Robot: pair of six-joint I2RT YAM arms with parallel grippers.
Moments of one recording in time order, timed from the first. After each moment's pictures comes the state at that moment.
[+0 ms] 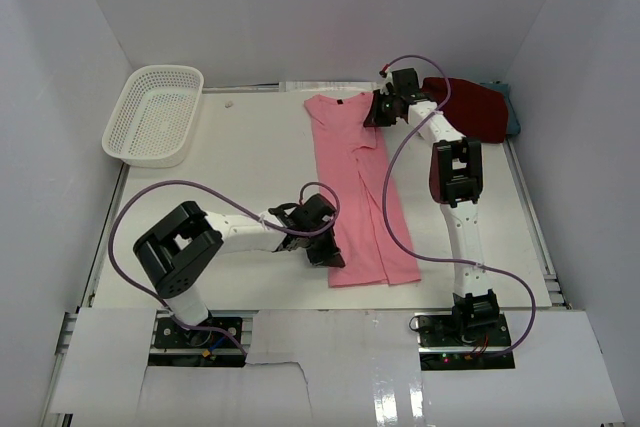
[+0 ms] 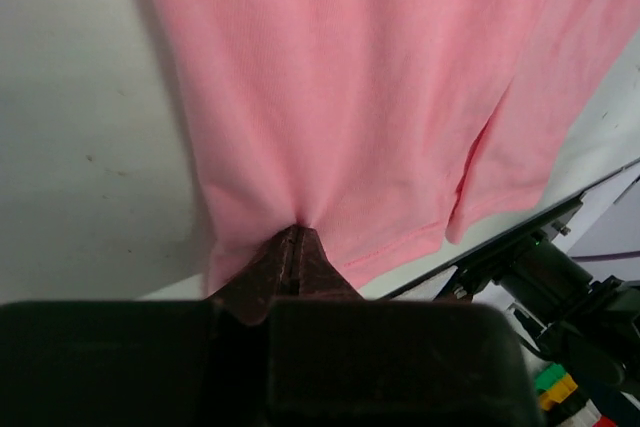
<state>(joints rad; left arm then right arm) -0.92 1.70 0.83 -0.18 0.19 -1.14 0.23 2.61 2.28 -0.47 -0.39 0.24</state>
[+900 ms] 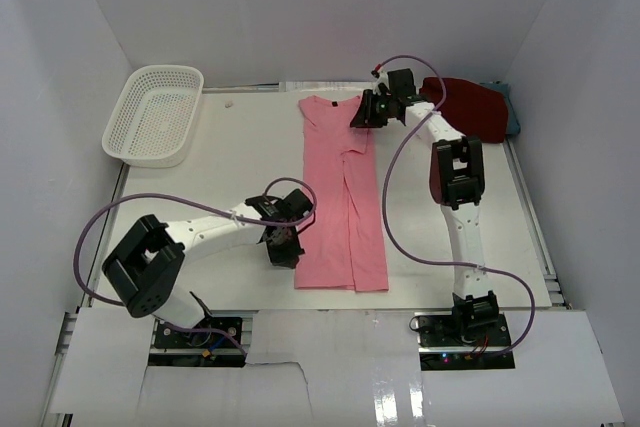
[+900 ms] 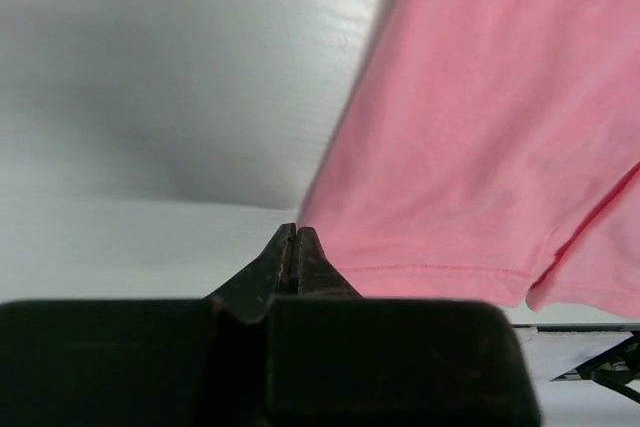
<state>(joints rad) -0.87 1.51 0.87 -0.72 -0.06 -1.08 0.25 2.55 2.20 -0.41 -0.52 0.28</state>
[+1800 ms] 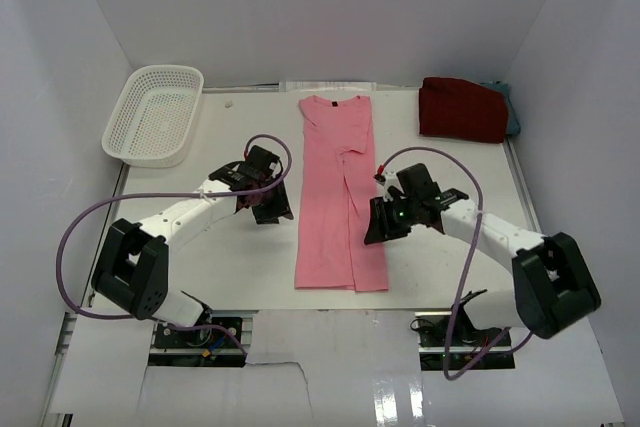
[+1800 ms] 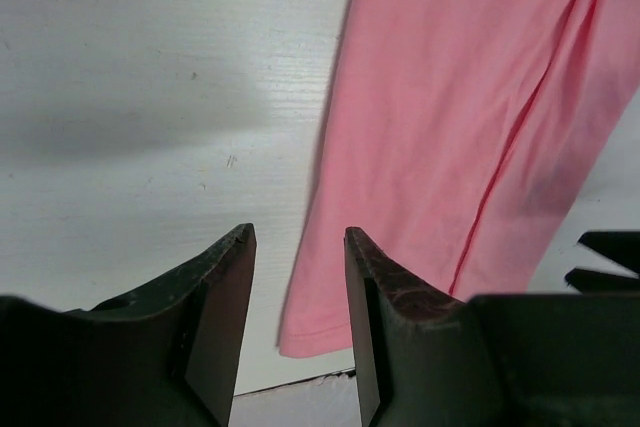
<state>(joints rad) -0.53 1.47 0.99 -0.61 0.05 -0.73 0.48 1.38 0.75 -0.39 -0.50 0.24</state>
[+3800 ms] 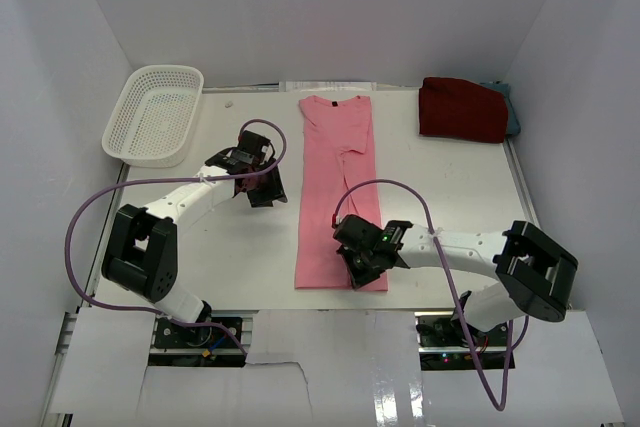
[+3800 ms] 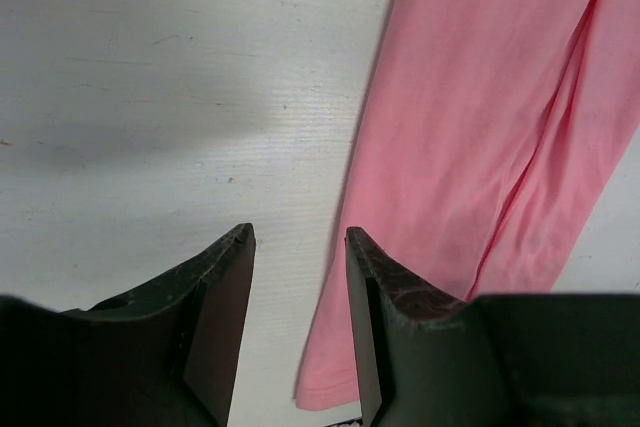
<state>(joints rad) -0.42 1.56 1.07 -0.55 0.07 -0.63 1.10 1.45 0.76 -0.53 -0.05 0.57</state>
